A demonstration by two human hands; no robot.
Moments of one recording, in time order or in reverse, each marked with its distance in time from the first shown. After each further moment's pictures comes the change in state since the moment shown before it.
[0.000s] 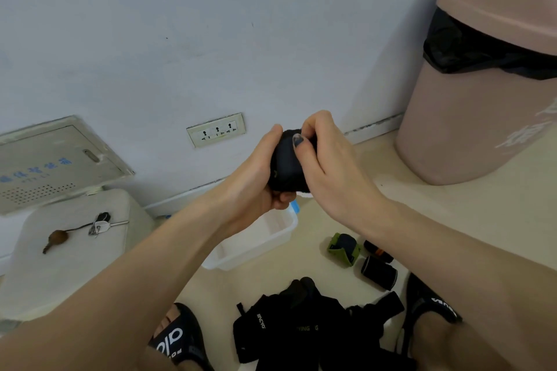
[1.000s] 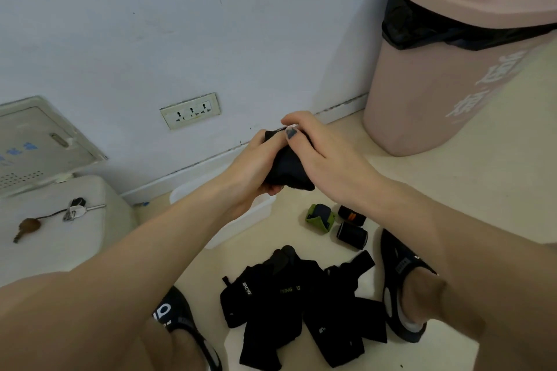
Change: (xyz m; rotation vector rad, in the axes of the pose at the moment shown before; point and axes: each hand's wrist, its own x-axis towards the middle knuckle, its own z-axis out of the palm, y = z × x) left_hand -0.013 -0.037 0.028 0.156 0.067 0.039; right_hand -0.058 -0.009 -0.025 -0.065 -0.125 0.185
